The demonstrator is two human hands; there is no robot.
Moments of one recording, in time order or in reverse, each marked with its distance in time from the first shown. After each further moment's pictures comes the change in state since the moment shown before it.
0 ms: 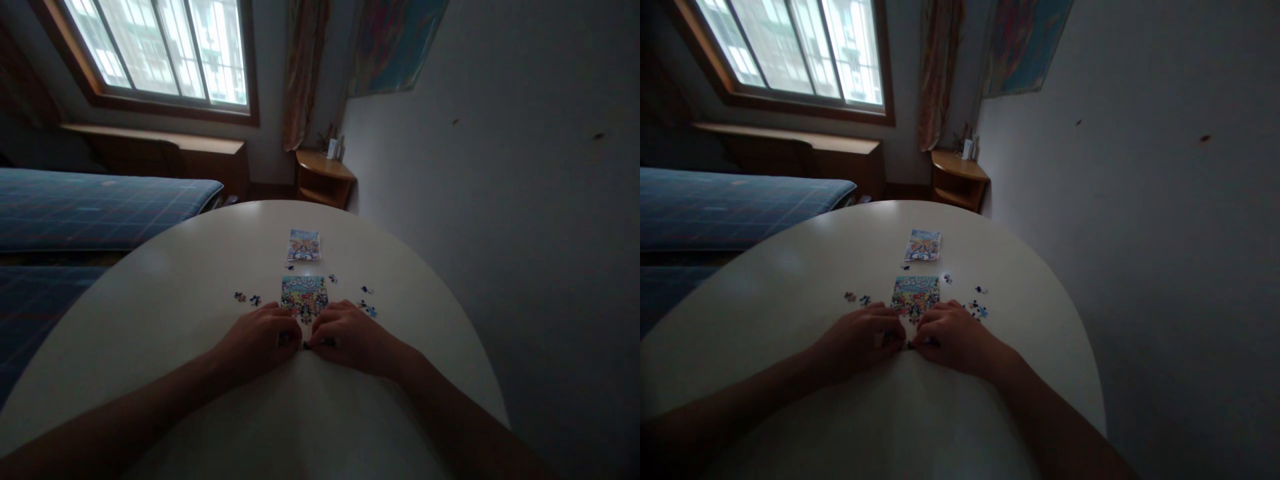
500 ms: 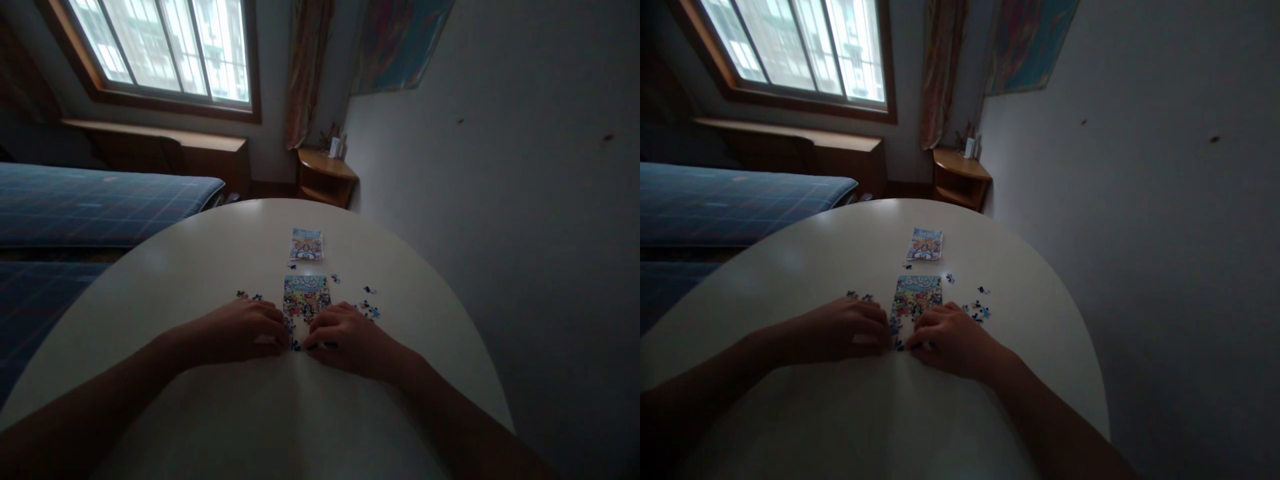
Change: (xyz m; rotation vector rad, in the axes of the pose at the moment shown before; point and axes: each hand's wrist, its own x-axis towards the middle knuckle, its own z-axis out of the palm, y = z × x) left_hand -0.003 -0.033 -0.034 -0.036 -0.210 0.400; right_hand 0.001 -0.003 0.004 -0.038 0.008 -0.048
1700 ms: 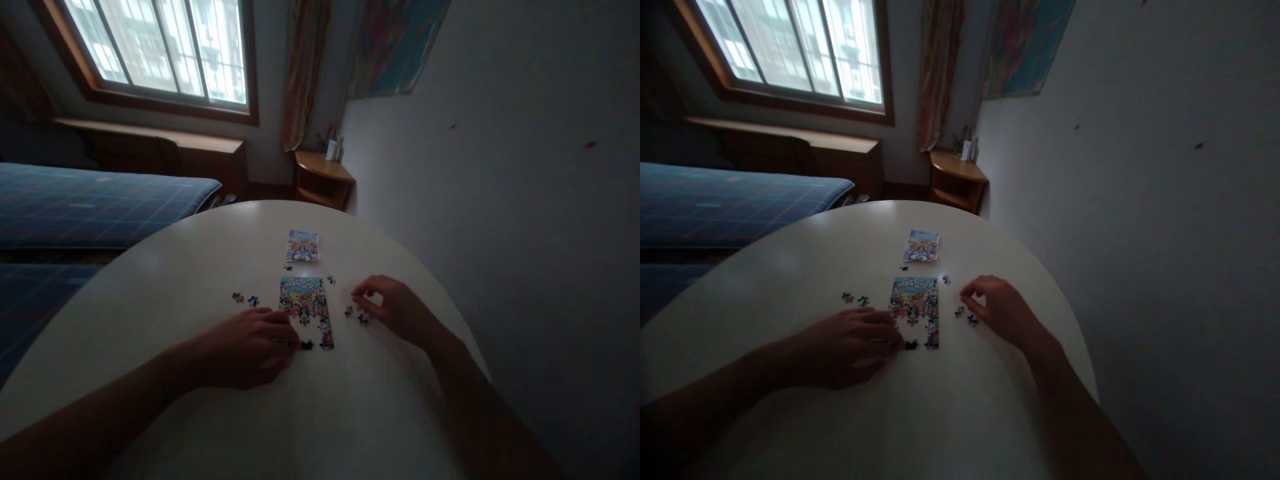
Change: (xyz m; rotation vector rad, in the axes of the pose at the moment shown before) left_hand 0.009 0.022 0.011 0.144 0.072 0.123; right_hand -0.029 0.038 -0.057 -0.082 0.185 0.431
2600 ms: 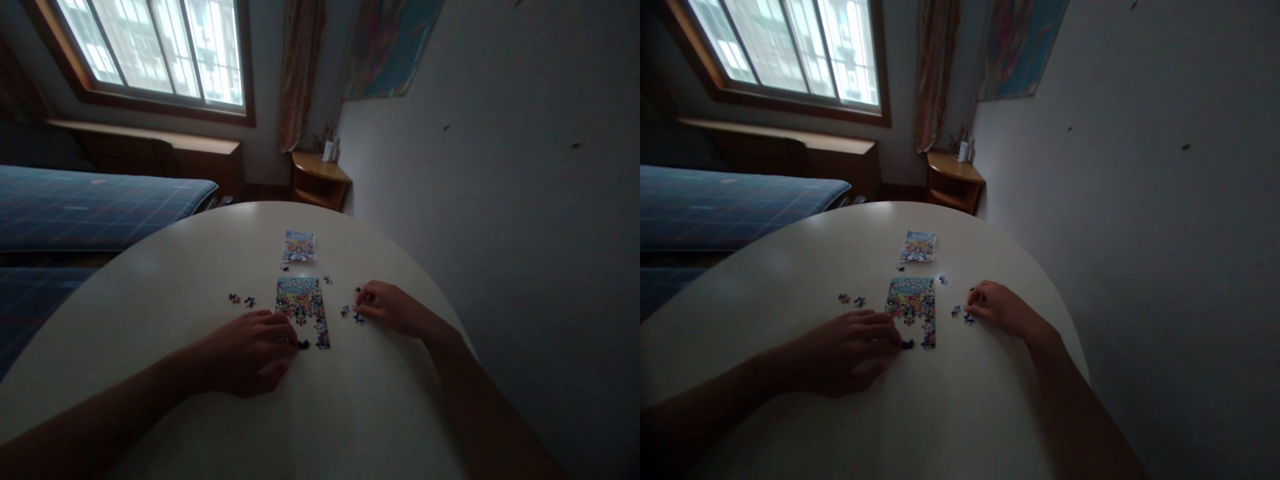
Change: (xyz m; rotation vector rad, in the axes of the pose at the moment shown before) left_hand 0.001 0.003 0.007 0.014 0.005 -0.024; right_hand -0.002 0.031 0.002 0.048 -0.234 0.140
